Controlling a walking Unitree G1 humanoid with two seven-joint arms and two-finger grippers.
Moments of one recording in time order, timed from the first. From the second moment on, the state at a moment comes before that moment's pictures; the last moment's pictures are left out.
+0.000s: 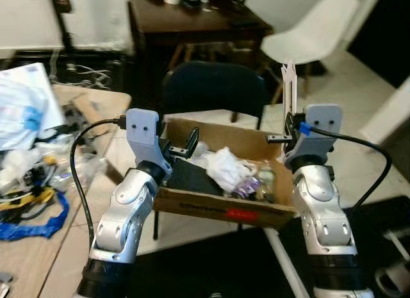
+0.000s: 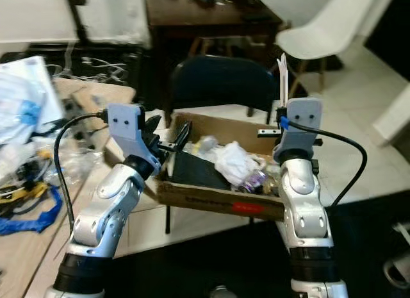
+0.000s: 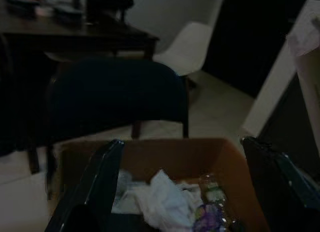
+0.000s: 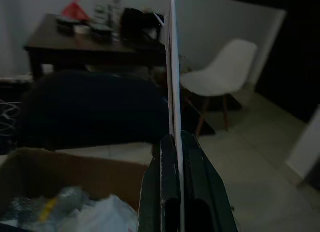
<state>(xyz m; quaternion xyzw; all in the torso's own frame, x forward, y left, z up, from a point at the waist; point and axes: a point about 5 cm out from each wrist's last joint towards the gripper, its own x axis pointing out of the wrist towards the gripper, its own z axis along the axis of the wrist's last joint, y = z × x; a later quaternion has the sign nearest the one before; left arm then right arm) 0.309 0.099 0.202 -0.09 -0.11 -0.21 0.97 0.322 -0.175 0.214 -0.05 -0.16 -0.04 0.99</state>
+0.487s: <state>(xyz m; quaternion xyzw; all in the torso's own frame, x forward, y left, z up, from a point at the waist) 0.308 0.095 0.196 -0.08 -0.09 -0.22 0.97 0.322 -0.178 0.206 -0.05 -0.14 -0.05 0.99</state>
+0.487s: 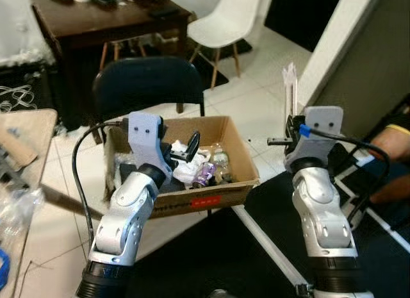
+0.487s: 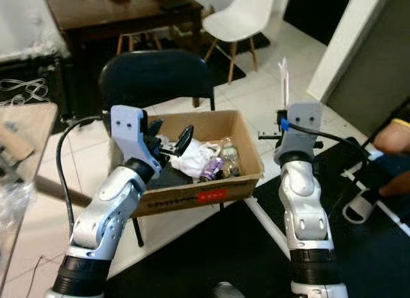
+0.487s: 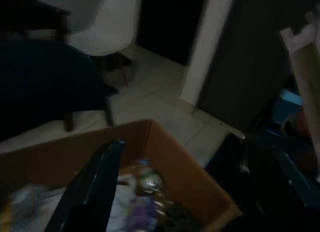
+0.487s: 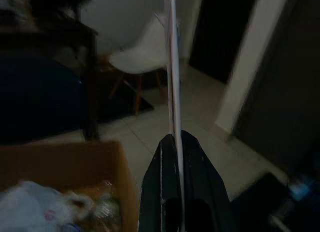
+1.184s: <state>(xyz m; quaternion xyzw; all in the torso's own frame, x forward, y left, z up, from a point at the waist) 0.315 0.106 0.194 -0.06 -0.08 -0.14 0.99 0.324 -0.157 0.204 -0.10 -0.13 0.01 0.99</state>
